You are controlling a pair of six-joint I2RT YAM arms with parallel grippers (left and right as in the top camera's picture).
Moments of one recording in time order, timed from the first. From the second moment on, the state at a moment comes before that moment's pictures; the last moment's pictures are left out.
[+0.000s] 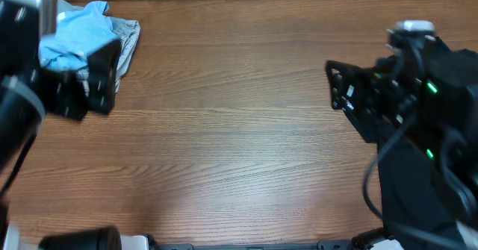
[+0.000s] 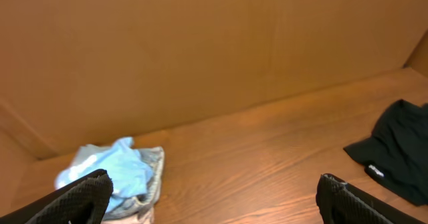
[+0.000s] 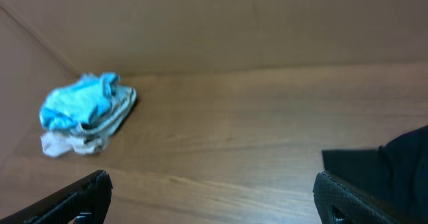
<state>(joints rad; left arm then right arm) 0.12 1.56 2.88 -1.68 0.35 0.17 0.32 1.10 1.68 -1.06 -0.03 0.30</state>
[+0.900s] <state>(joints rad) 0.12 1.52 2.84 -1.69 0.32 0.18 0.25 1.03 1.60 -0.85 0.06 0.24</state>
